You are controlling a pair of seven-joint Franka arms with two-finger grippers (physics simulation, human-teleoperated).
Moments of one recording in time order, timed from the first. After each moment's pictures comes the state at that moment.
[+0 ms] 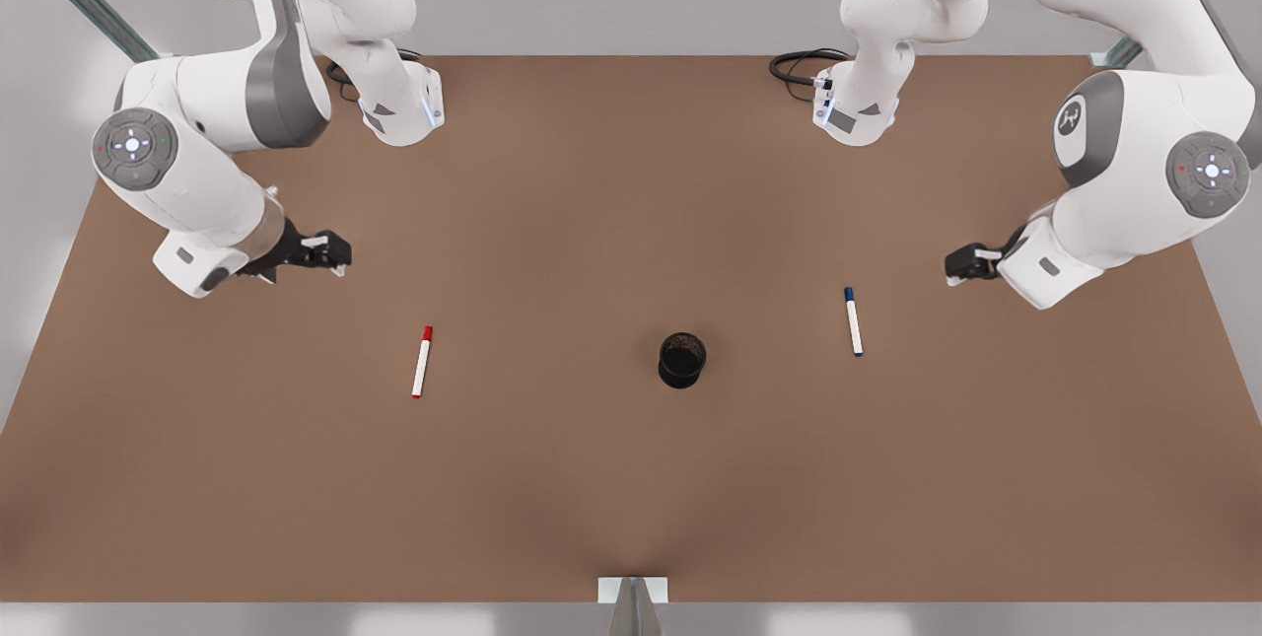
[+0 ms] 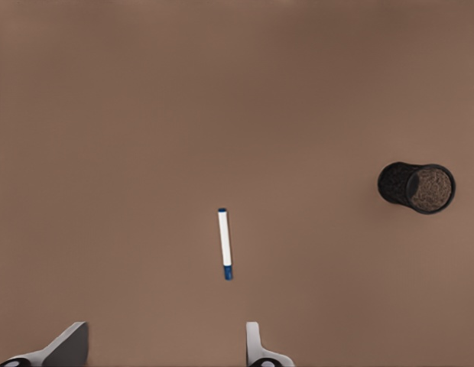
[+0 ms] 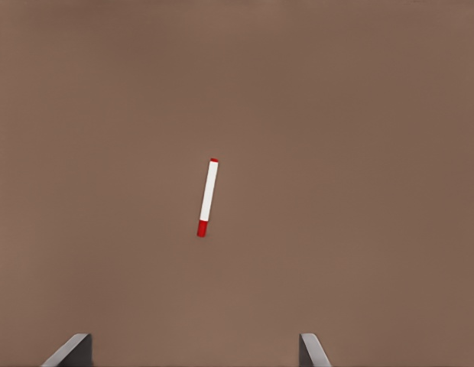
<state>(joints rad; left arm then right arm) -0.09 0.22 0.01 -1.35 -0.02 1.47 0.00 0.07 0.14 0.12 -1.48 -0.05 1.56 0.07</state>
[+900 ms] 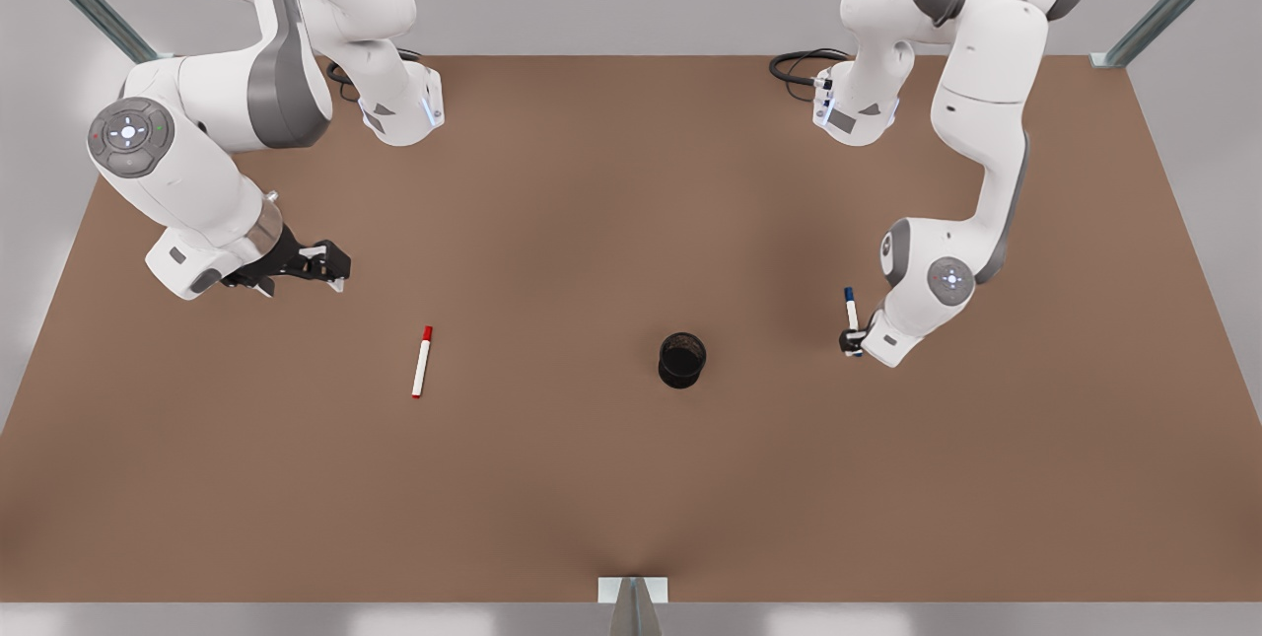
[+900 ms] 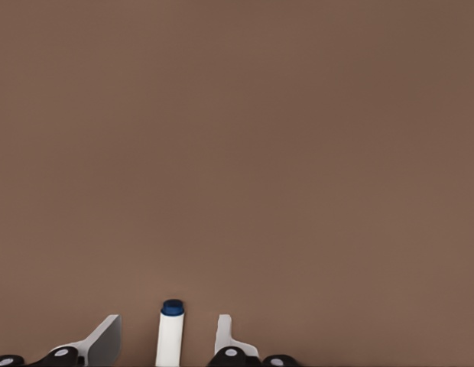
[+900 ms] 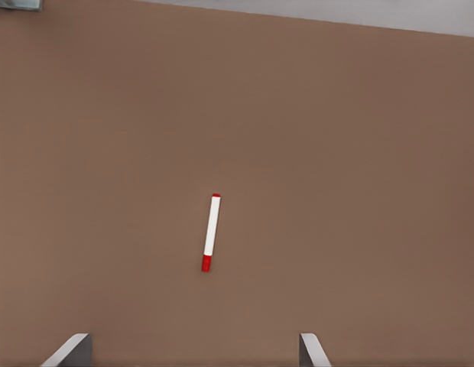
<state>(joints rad) -0.14 0.43 0.01 -2.17 -0.08 2.62 -0.17 0.08 0.14 0.11 -1.48 -0.05 1.64 0.10</state>
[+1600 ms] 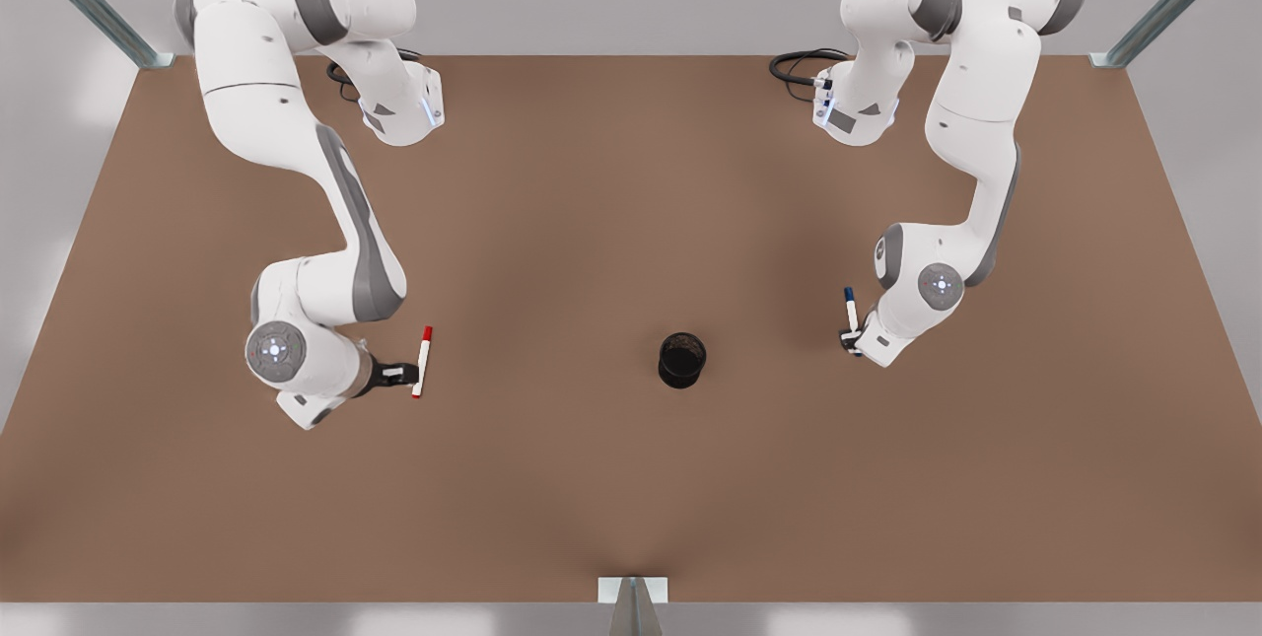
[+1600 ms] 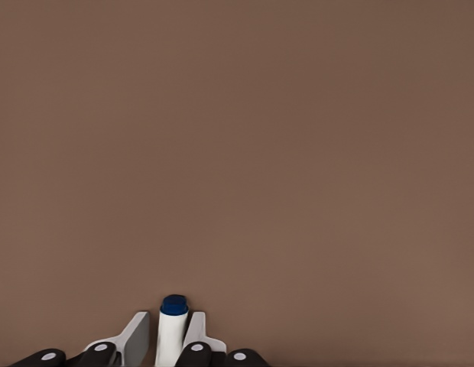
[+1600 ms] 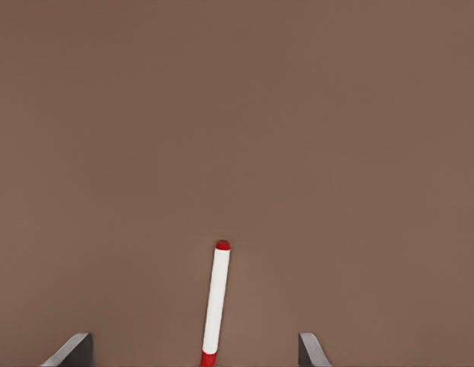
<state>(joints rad) -0.13 0.48 0.01 -2.18 -0.07 2.65 -0.17 0.09 0.59 0.11 -1.52 -0.04 1.99 0.12</state>
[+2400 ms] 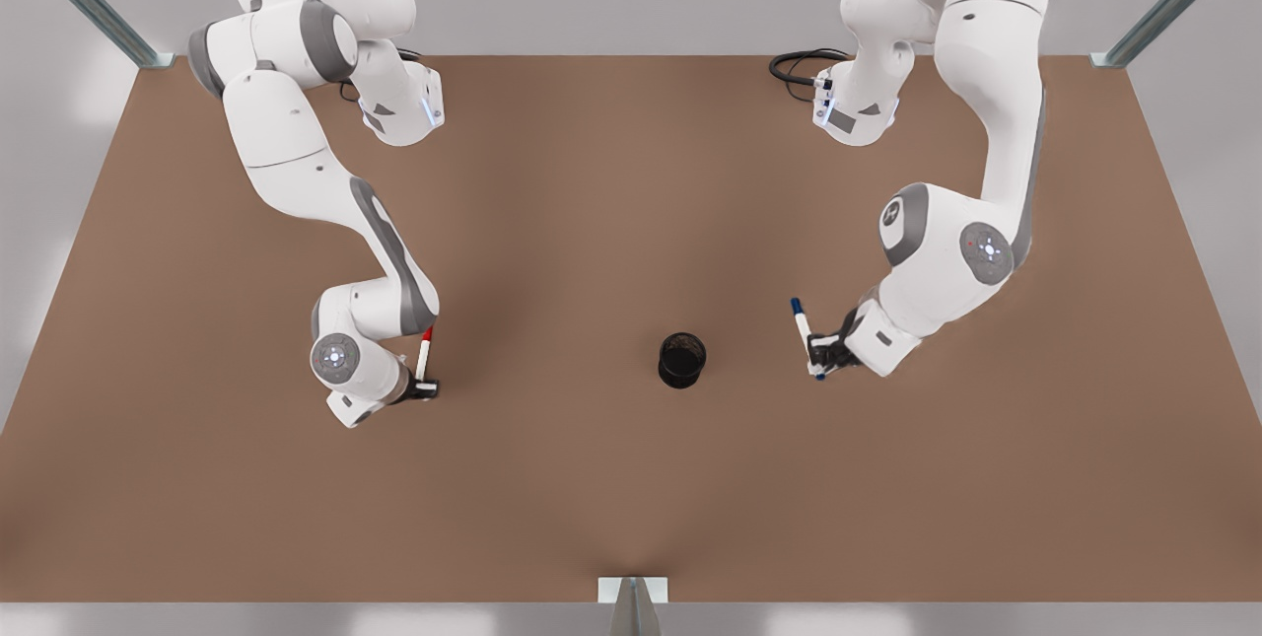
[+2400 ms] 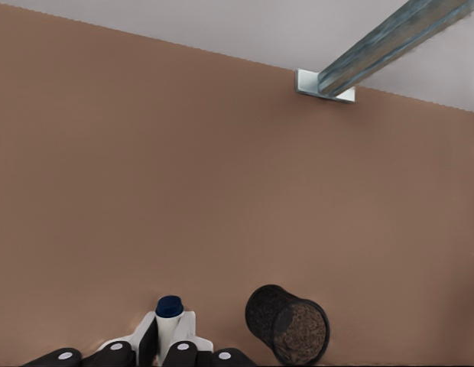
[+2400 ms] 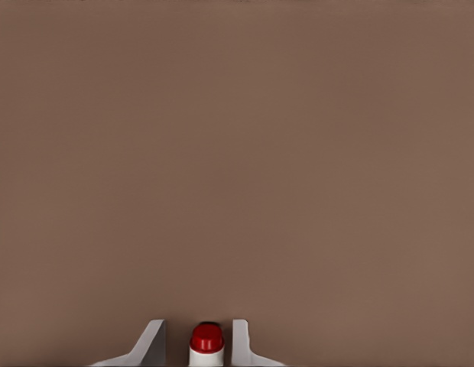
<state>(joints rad) -0.22 0.33 -0.11 -1.67 -0.30 2.22 -0.20 0.07 0.72 0.12 -1.71 -0.07 2.38 0.22</state>
